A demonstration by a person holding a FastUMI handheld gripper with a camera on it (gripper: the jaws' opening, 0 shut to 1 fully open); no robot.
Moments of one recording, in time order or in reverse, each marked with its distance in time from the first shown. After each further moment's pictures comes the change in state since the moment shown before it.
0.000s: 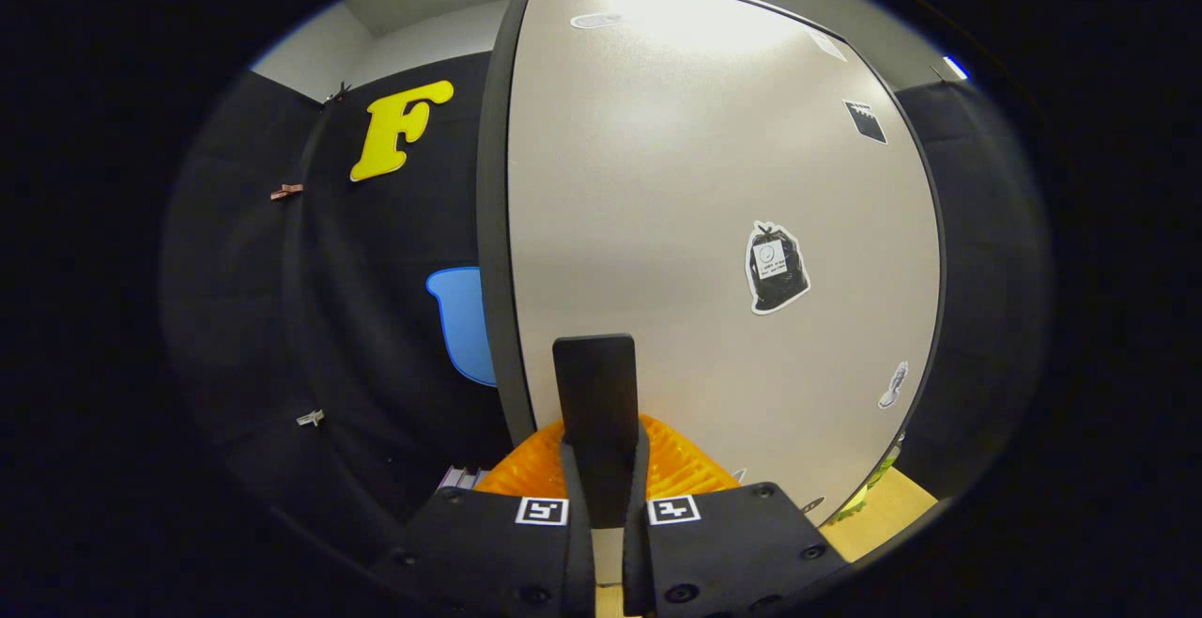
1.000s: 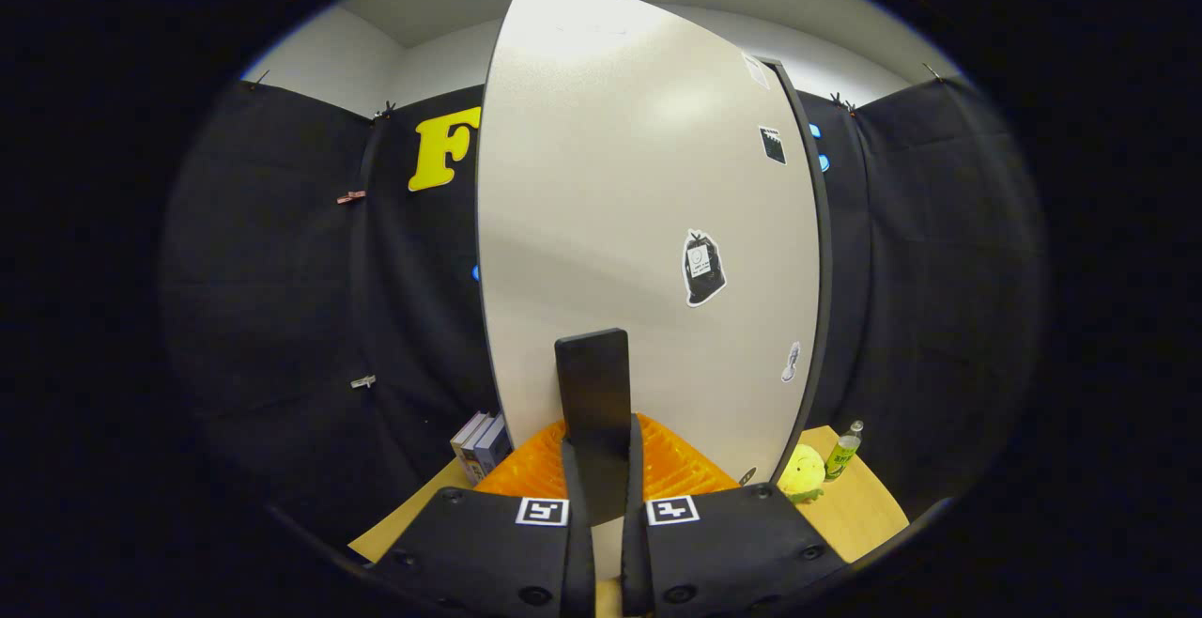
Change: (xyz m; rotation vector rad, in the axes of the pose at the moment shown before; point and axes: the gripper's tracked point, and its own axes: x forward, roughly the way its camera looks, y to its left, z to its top) arm -0.161 -0.072 0.012 -0.023 0.033 0.170
